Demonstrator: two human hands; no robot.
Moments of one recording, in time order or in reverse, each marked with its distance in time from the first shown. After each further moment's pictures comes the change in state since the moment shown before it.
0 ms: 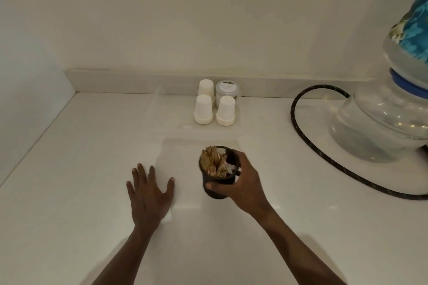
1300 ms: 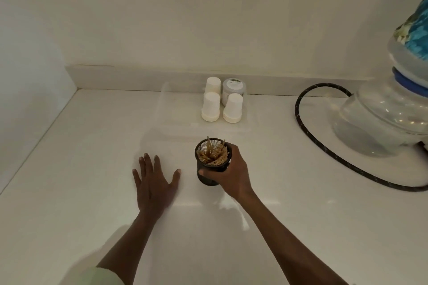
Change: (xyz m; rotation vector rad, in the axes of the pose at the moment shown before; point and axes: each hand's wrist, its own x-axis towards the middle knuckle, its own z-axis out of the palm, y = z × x) left_hand 0.035 -0.023 -0.001 -0.004 -0.042 0.069; right_hand 0.020 -0.005 0.062 -0.044 0.059 0.100
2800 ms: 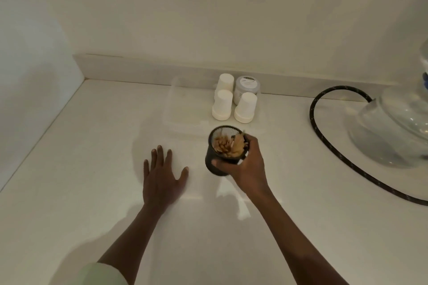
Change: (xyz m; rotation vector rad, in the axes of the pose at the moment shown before) left_hand 0.017 -0.003 -0.003 0.006 -0.051 0.103; right_hand 0.012 -0.028 -0.004 0.119 0.023 -0.025
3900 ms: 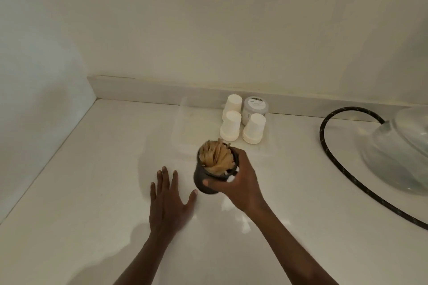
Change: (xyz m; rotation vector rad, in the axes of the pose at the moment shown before) left_hand 0.002 -0.002 0.006 -0.028 0.016 -0.049; right_hand 0.028 -0.012 0.031 -0.065 -0.097 -0.049
